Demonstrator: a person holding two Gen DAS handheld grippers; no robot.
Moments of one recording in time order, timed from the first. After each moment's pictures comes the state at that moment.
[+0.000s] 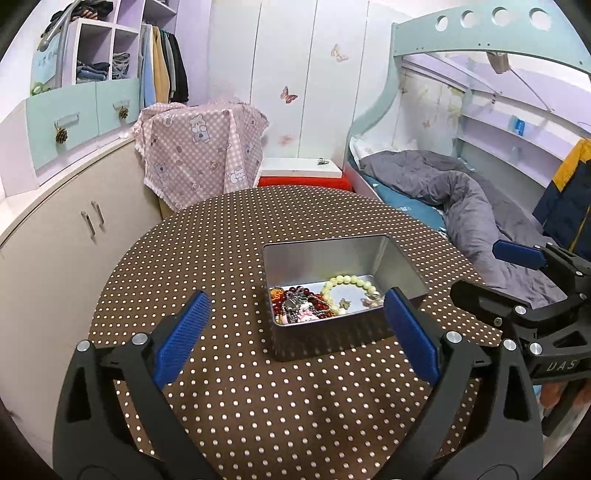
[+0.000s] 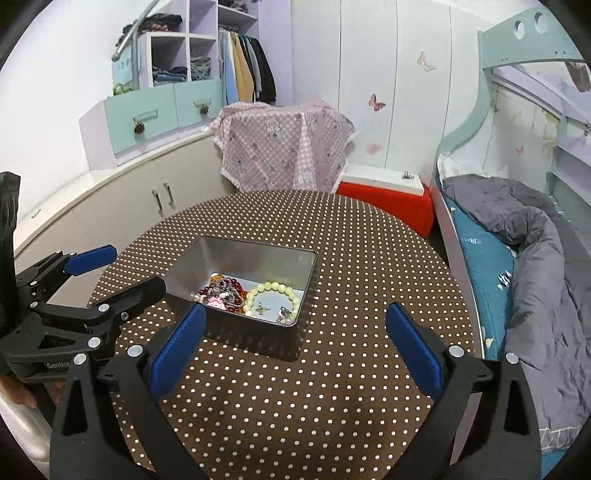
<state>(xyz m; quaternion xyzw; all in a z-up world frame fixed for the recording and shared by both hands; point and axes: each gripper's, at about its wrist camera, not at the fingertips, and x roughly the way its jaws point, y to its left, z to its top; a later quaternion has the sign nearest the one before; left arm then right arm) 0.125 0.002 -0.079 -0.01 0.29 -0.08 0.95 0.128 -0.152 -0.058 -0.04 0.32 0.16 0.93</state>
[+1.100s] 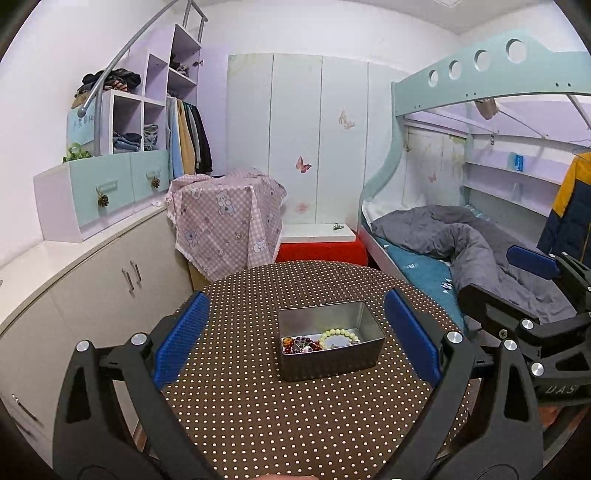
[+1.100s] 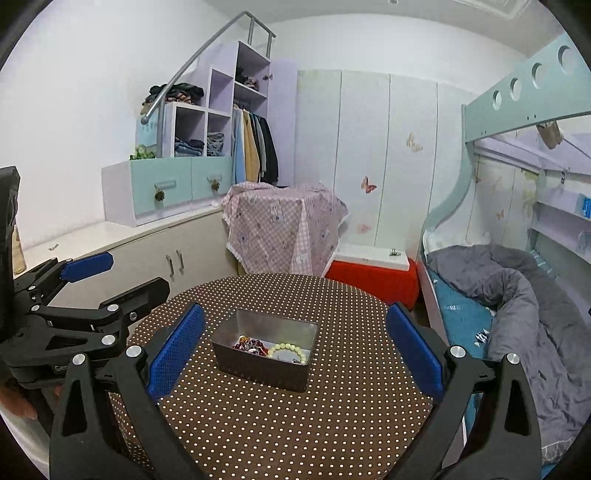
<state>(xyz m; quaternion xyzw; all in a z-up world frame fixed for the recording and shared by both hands) 0.033 -0.006 0.006 0.01 0.16 -0.04 0.99 0.029 -0.153 0.019 -0.04 0.16 0.16 0.97</state>
